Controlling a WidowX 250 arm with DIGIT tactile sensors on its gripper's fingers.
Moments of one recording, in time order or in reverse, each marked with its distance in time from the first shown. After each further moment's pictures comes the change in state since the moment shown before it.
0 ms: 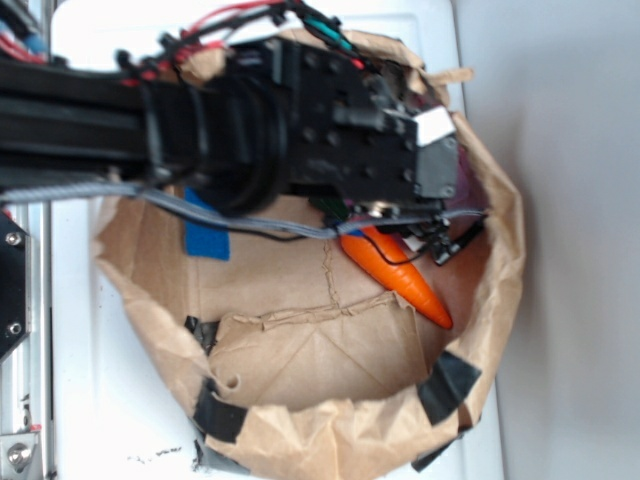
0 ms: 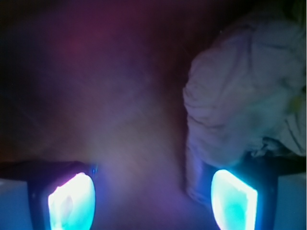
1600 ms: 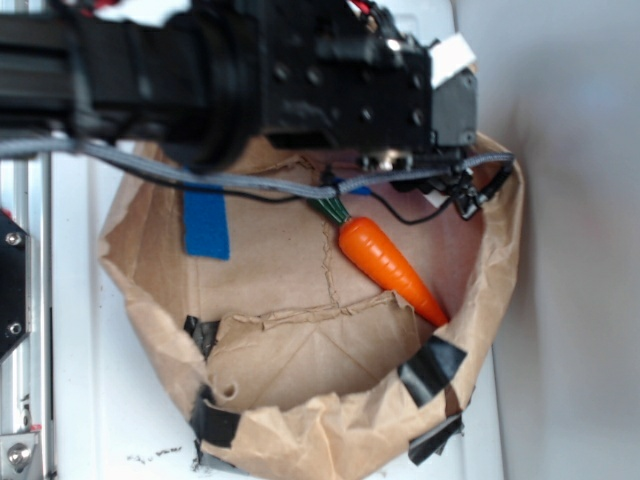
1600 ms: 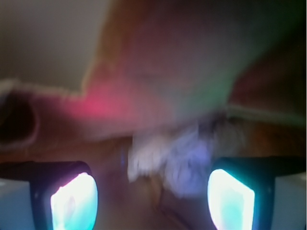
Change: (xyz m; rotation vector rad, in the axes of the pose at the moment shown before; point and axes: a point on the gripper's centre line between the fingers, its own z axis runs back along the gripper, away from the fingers) arm 0.026 0.023 0.026 0.024 -0.071 0.135
